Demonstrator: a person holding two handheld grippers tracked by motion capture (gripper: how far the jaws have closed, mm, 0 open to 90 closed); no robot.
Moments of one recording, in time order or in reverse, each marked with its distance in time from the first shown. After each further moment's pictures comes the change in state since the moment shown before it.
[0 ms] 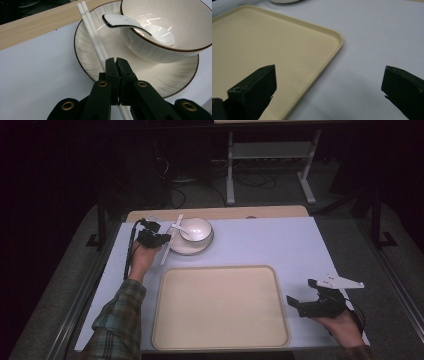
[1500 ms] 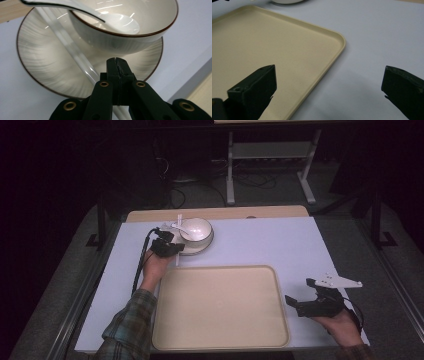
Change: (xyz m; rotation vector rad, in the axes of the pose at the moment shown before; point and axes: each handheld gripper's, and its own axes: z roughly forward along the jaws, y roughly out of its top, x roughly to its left) left arm -0.040 -0.013 0.015 0.012 -0.080 0.011; right arm 0.002 0.002 0.002 -0.001 0.008 -0.009
